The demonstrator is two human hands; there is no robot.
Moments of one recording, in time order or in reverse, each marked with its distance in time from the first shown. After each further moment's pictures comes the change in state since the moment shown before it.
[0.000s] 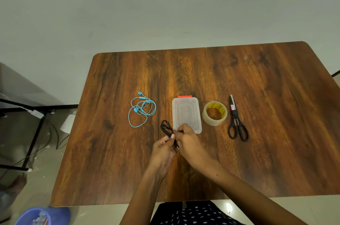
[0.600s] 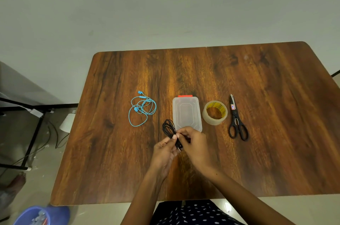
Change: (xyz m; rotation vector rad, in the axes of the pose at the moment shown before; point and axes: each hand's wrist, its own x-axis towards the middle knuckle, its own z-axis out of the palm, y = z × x) left_hand 0.006 -0.011 -0.011 -0.018 -0.031 -0.027; right_hand -0.005 0.001 0.004 0.333 0.302 0.160
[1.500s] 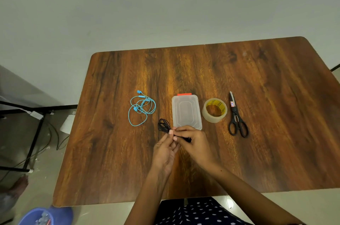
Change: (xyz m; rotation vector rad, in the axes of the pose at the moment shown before) left_hand 0.000 0.001 0.005 -0.200 0.041 -0.004; right_hand 0.000 0.010 -0.006 0.135 -0.110 -0.170
